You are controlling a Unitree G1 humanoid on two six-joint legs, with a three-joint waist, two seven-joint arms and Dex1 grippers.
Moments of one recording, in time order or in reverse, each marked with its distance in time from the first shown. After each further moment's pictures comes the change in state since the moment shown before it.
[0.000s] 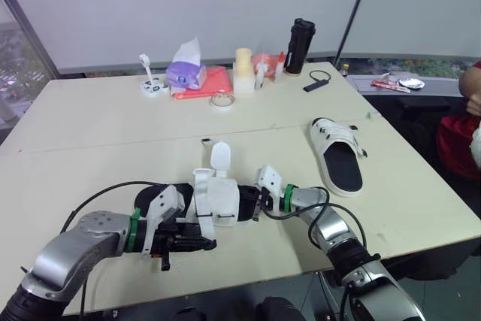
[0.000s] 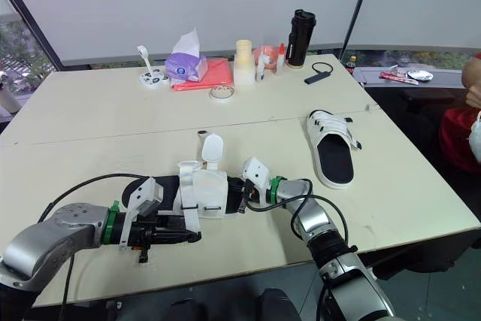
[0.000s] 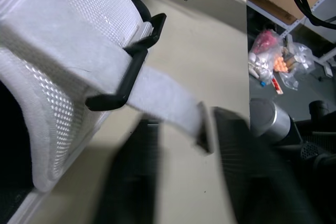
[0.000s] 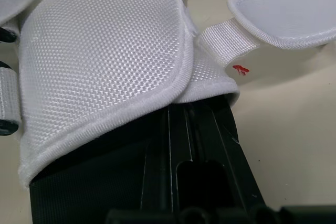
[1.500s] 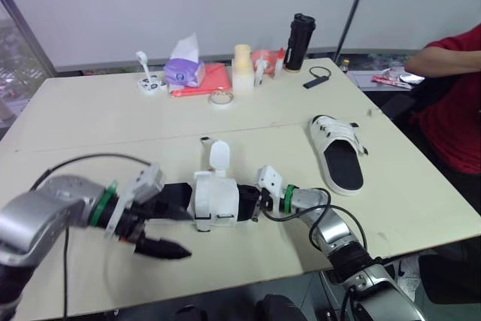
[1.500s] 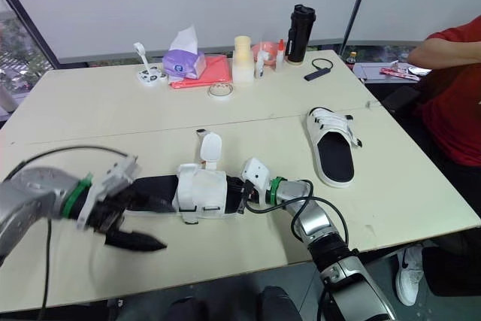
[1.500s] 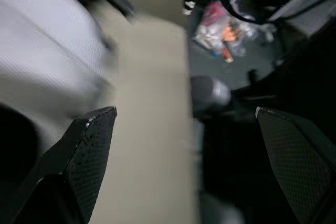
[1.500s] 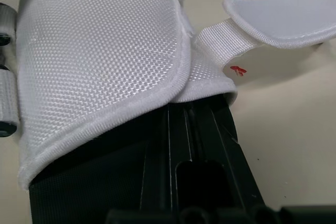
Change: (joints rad) left arm -0.044 0.198 0.140 -0.076 -0.132 0.214 -0.267; right arm 0.013 -0.004 0.001 -0.030 0.002 0.007 -0.012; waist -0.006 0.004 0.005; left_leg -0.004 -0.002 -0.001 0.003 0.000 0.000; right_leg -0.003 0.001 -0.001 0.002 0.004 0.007
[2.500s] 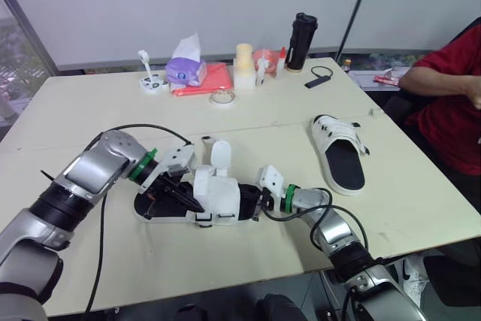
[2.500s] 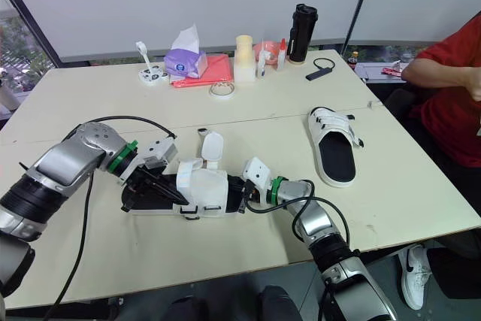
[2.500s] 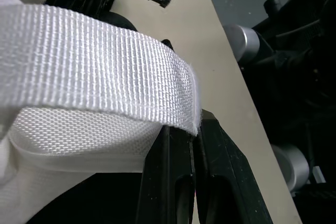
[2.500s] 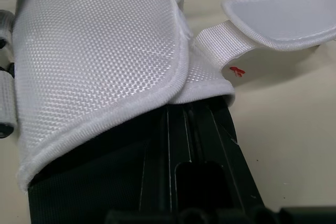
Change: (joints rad) left arm -0.671 -0.105 -0.530 0.588 0.333 -0.463 -0.295; right arm 0.017 -0.006 -0.001 -0.039 0.000 0.008 -0.020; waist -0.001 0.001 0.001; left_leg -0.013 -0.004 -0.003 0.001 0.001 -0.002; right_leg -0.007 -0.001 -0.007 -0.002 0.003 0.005
